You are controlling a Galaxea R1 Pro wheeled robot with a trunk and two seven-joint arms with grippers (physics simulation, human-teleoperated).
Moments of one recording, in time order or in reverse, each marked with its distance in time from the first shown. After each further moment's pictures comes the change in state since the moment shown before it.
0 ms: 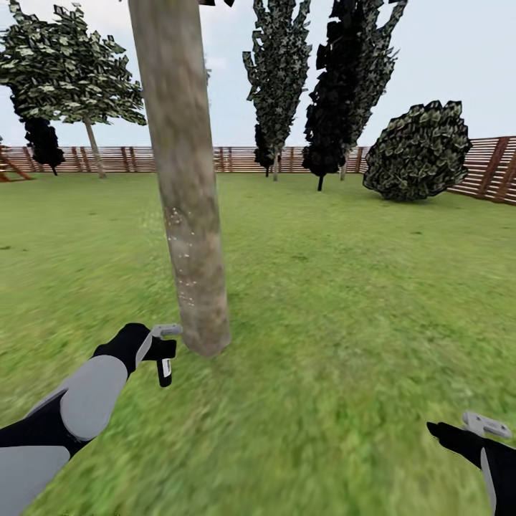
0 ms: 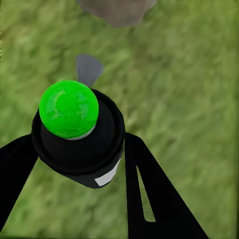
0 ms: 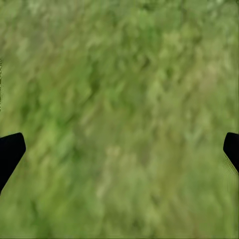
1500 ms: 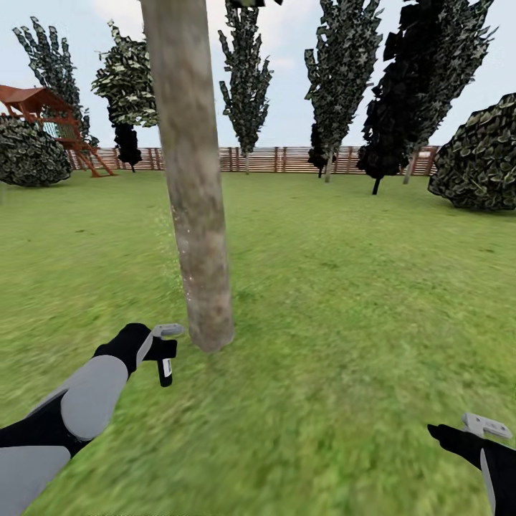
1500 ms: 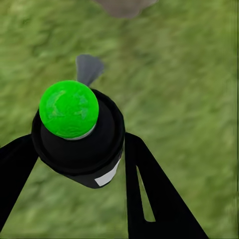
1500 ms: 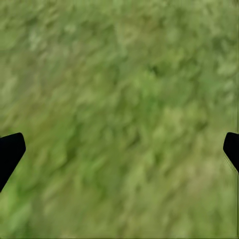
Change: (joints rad) left arm 0.000 -0.002 0.000 0.000 0.001 0.000 0.000; right arm 0.000 0.000 0.001 0.006 0.029 -0.003 0.000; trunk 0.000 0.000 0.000
